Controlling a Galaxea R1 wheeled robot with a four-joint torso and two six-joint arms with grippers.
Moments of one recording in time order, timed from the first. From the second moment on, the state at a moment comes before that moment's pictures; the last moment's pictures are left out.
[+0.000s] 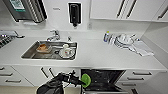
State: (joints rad) left arm 0.46 3.17 -3.17 1.85 -1.50 -2.40; right arm -1.48 3.00 -2.70 -0.36 0.19 0.46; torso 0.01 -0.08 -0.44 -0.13
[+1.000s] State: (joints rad) left arm 0.31 3.18 -3.17 2.33 -1.09 -2.55; right arm -1.49 2.98 -2.69 -0.35 0.21 0.46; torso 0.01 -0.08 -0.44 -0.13
